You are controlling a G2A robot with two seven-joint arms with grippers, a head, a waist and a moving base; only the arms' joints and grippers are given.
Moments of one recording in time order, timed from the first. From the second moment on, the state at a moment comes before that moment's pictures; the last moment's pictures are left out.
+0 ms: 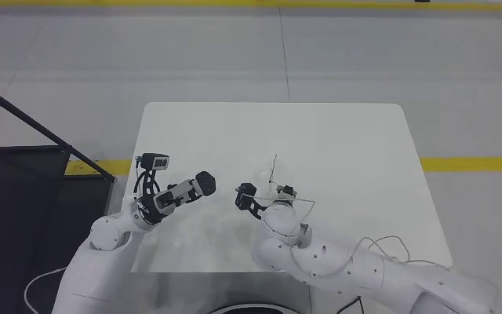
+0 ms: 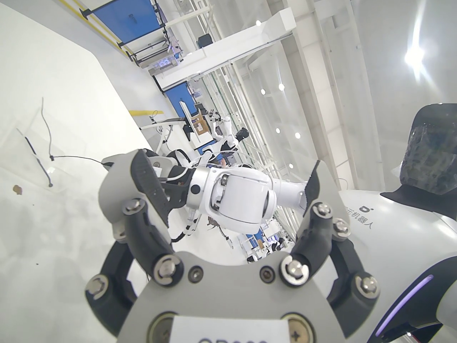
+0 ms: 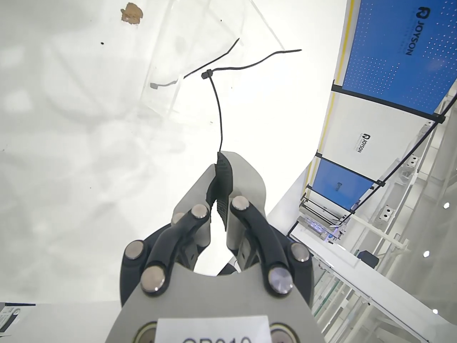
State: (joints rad) left arm 1.33 -1.08 -1.42 -1.55 -0.65 -0.65 -1.01; right arm -0.57 -1.29 0.25 -1.65 -1.61 0.05 1.54
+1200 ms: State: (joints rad) left arm 1.33 -1.08 -1.42 -1.55 -0.65 -0.65 -1.01; right arm -0.85 -1.36 0.54 -1.77 -1.90 -0.06 1.53
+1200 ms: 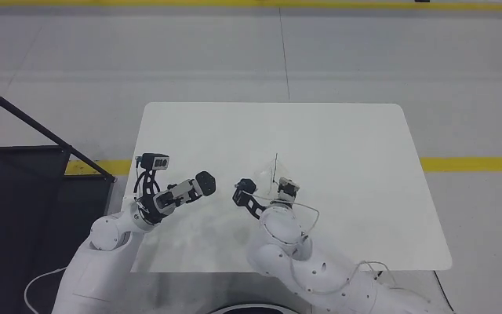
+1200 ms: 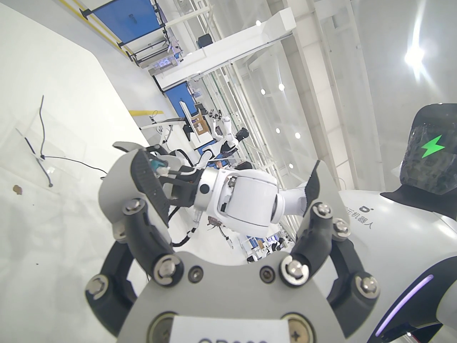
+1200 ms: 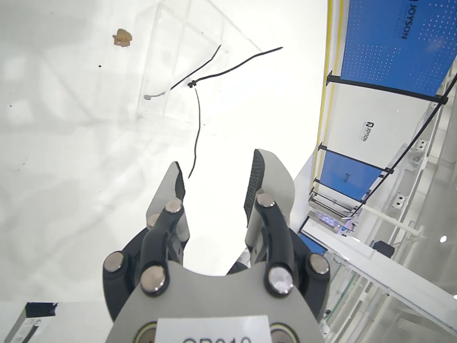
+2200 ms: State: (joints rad) left arm 1.45 -1.10 -1.46 -1.68 -0.30 -0.80 -0.57; right arm -1.56 -1.25 1.19 -2.23 -1.91 0.30 0.55
